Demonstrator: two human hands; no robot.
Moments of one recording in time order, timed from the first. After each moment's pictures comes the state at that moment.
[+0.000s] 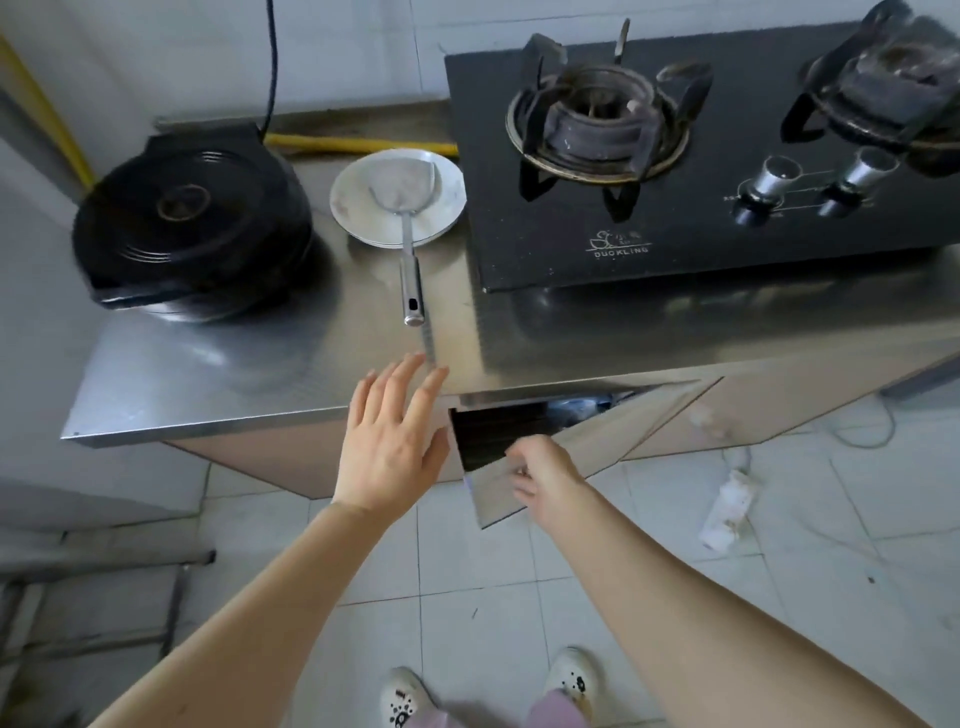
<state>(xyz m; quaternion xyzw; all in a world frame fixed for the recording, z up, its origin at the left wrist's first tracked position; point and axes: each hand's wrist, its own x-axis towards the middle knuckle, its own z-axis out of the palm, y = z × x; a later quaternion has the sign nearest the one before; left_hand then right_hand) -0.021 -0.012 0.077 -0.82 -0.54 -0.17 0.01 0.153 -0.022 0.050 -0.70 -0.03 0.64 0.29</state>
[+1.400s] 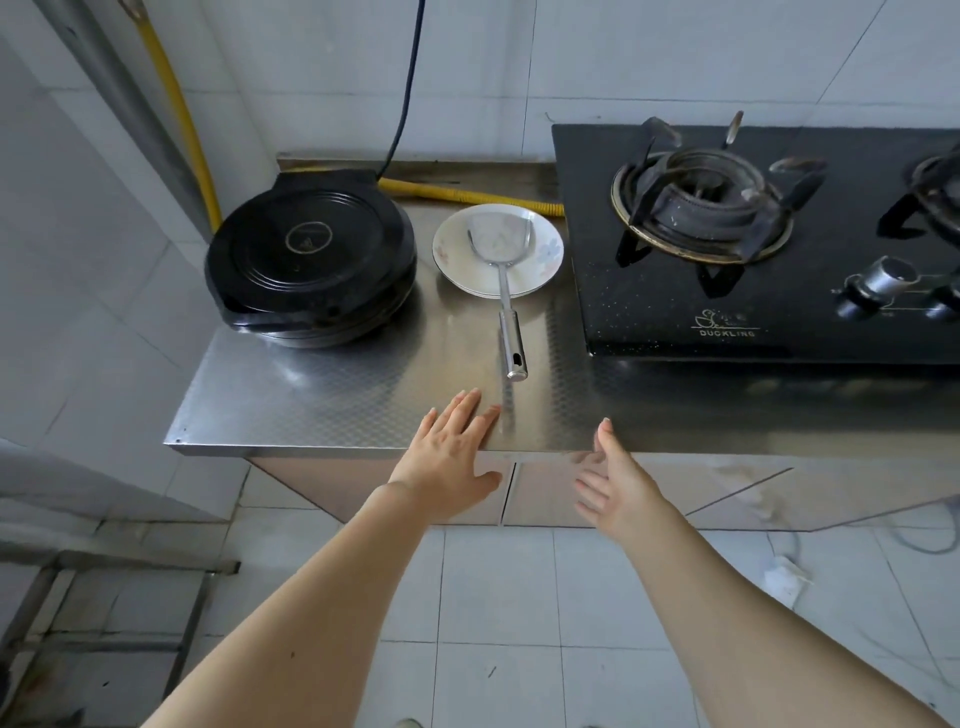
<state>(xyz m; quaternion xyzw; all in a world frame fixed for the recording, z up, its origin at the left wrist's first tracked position) -0.063 0.036 0.066 -0.80 -0.57 0.00 -0.18 0.144 0.026 0.063 -0.67 -0.04 0.65 0.34</state>
